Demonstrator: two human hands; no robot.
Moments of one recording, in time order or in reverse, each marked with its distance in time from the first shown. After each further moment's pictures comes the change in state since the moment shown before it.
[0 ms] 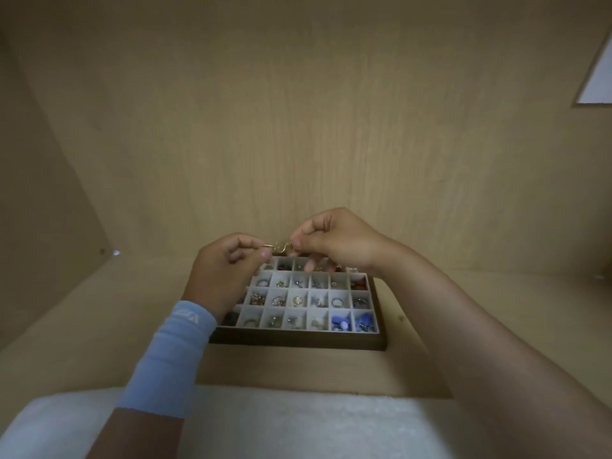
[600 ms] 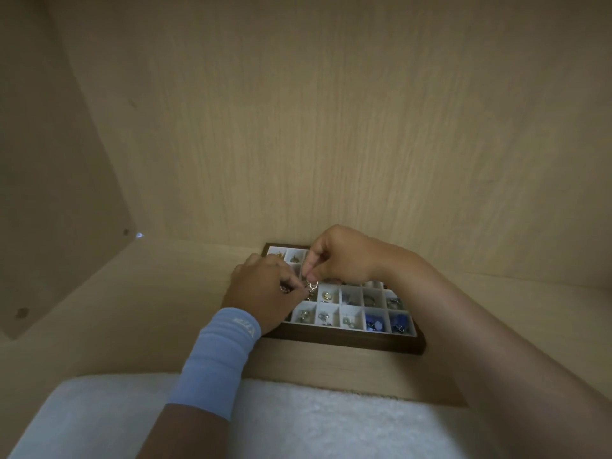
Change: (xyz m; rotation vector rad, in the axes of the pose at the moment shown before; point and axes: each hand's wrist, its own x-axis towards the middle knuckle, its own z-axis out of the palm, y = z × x) left_hand 0.001 -0.050 -0.001 0.670 -0.187 0.137; right_hand 0.034 0.008 0.040 -0.515 -0.216 0.000
